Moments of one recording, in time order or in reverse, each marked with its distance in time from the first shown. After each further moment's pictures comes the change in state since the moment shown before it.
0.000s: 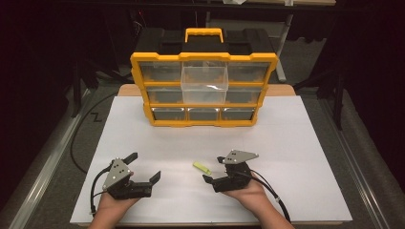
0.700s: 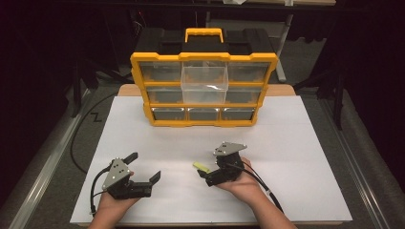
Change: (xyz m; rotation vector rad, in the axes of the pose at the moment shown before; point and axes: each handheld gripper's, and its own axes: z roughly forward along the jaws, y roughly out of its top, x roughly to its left) left arm 0.001 0.000 0.000 -0.002 -0.006 -0.001; right arm -0.006 0.022 0.024 0.059 -0.048 -0.046
